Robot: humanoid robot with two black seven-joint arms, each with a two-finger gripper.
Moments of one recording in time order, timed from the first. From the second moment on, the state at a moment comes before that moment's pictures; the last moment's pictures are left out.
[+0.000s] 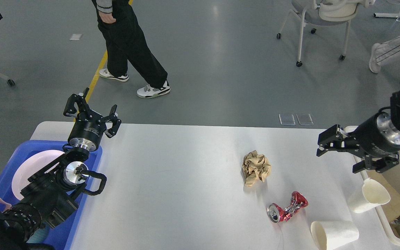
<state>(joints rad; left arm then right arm) -0.70 0.15 -0.77 -0.40 -0.11 -0.43 -0.46 1.94 -0.57 -1.38 1.41 0.00 0.48 -0.03</state>
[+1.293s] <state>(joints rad) -0.70 0.15 -0.77 -0.40 -0.11 -0.43 -0.46 1.17 -0.70 -1.10 1.00 0.11 0.10 -0.01</state>
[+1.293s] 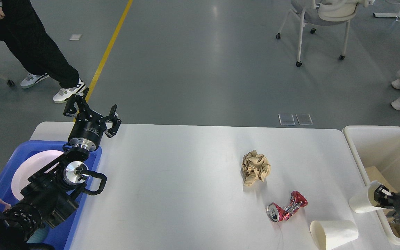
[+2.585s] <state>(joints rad) -0.70 0.15 -0.77 -0.40 -0.11 -0.43 -0.46 2.29 -0.63 -1.24 1.51 -0.01 0.70 -0.02</state>
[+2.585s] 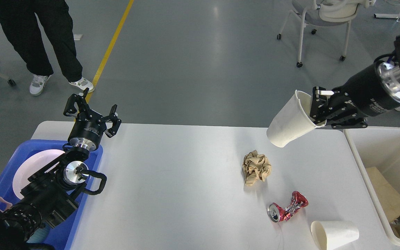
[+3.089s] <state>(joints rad) -0.70 0.15 -0.77 -0.40 -0.11 -0.43 -0.46 1.24 -0.80 -1.10 0.71 -0.07 0.08 -0.02</state>
